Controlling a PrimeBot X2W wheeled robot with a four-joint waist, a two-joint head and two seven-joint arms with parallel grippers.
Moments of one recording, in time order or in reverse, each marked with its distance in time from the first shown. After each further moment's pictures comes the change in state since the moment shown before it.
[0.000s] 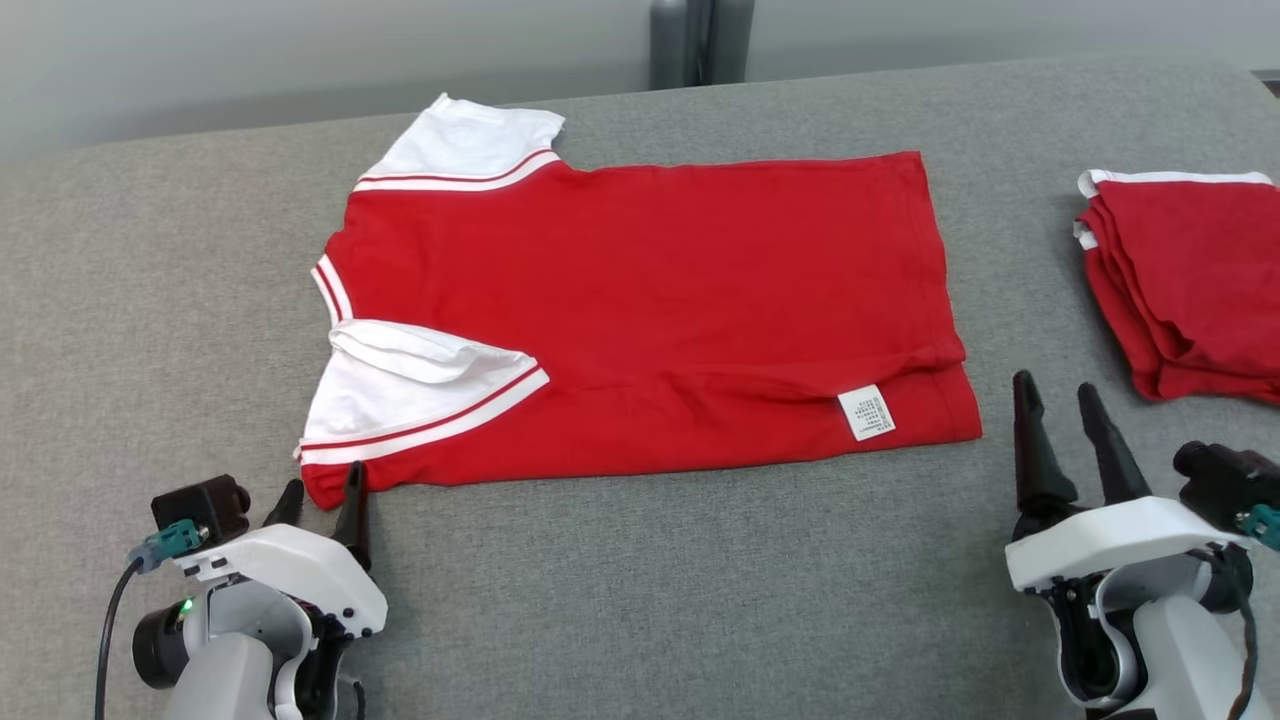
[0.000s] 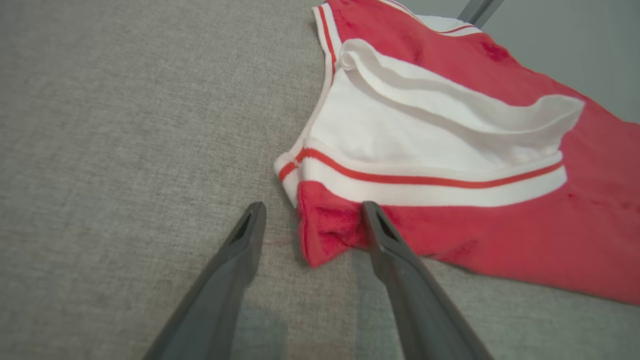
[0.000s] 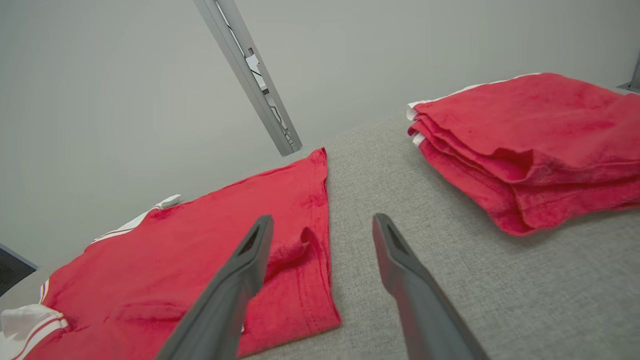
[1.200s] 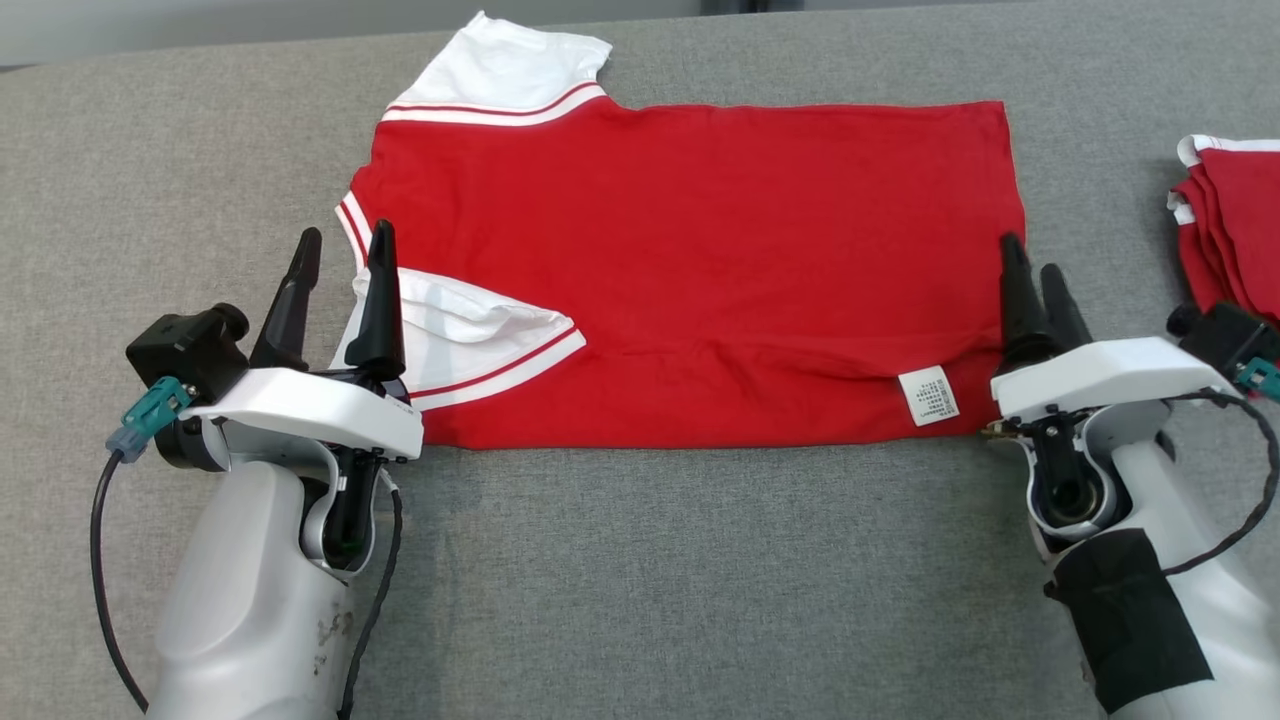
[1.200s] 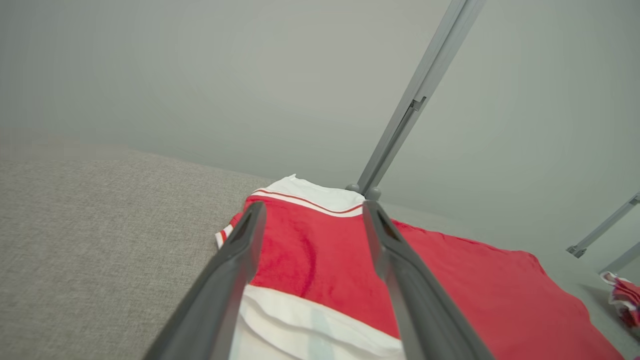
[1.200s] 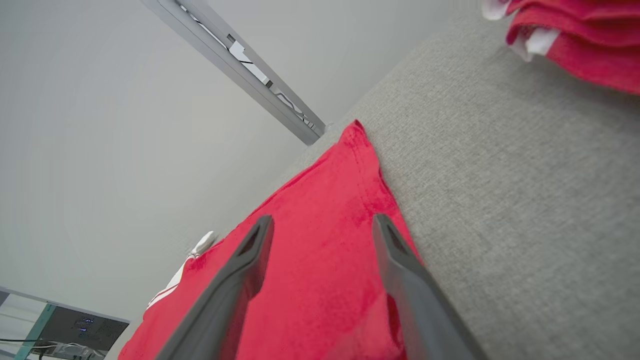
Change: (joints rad) left arm -0.248 -0.045 -0.026 -0.030 0.034 -0.135 -0.272; right arm -0.346 -0.001 0.110 0.327 0.425 0.000 0.007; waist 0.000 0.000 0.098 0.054
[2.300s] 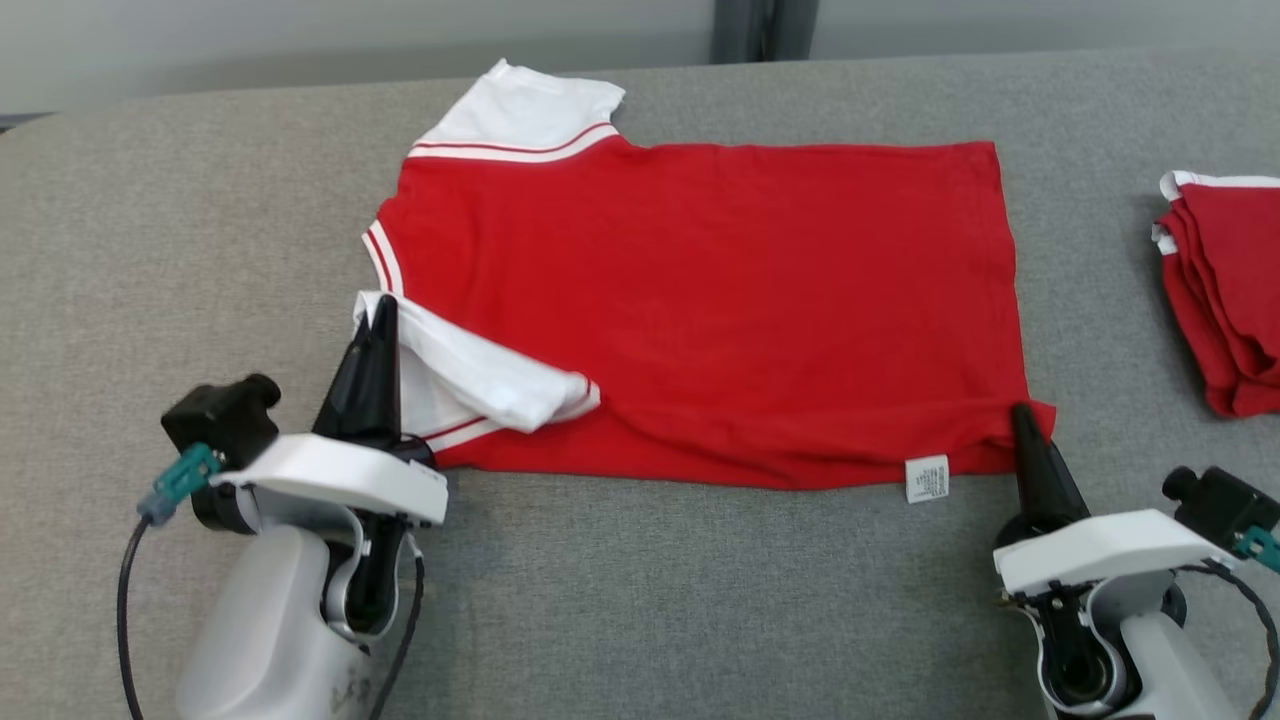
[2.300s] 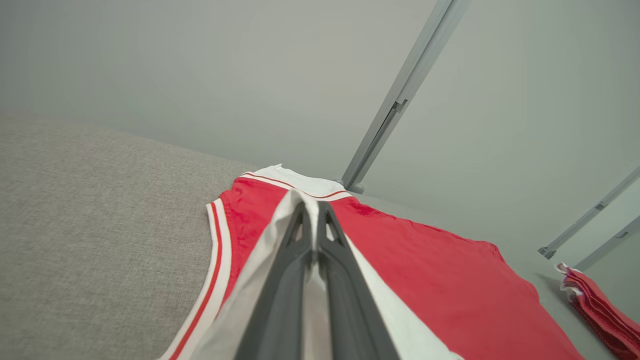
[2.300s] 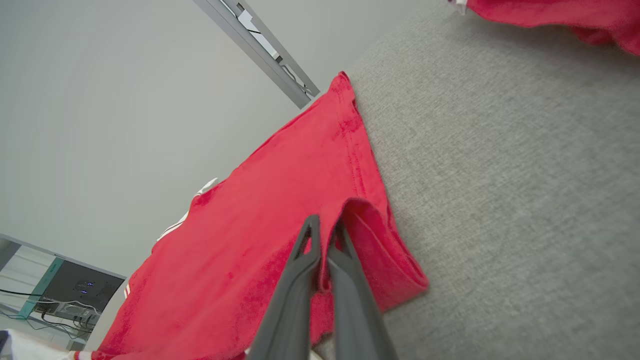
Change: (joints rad) left arm 0.130 0.020 -0.097 -0.101 -0.109 0.036 0.001; right arm 0.370 0.002 -0.037 -0.314 -0.091 0.001 0.034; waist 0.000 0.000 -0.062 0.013
